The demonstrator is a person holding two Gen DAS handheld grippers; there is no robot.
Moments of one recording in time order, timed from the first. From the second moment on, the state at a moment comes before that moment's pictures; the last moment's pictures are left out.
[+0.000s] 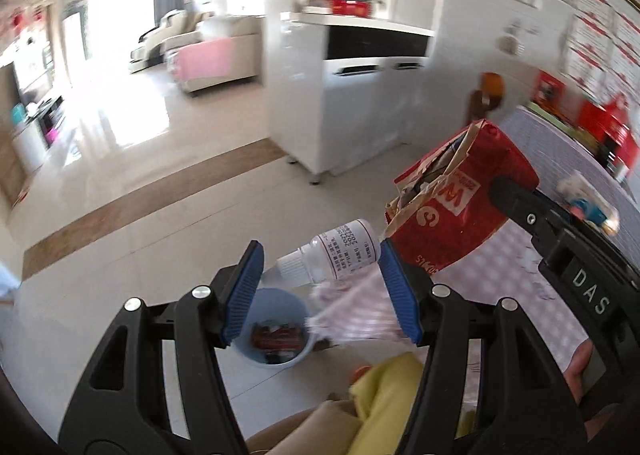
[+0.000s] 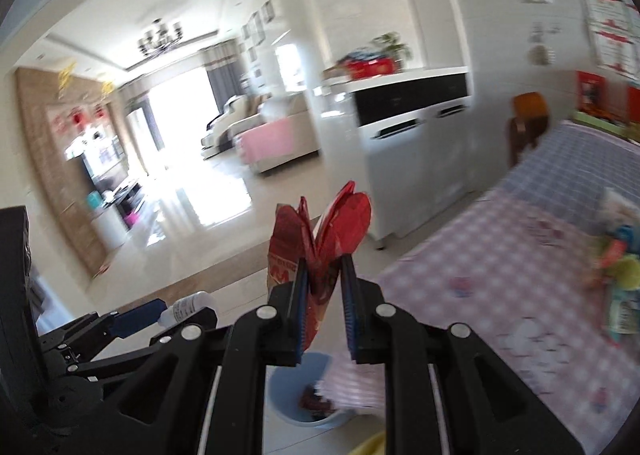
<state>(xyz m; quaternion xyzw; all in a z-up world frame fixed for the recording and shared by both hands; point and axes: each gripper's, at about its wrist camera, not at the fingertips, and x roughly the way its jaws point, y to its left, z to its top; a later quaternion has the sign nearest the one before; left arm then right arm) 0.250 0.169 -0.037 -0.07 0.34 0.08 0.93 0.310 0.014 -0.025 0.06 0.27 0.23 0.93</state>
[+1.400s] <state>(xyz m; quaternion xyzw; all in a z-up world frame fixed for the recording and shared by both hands) 0.272 0.289 -0.152 -0.13 0.47 0.20 0.85 0.381 0.164 -0.153 0.00 0.43 0.28 0.86</state>
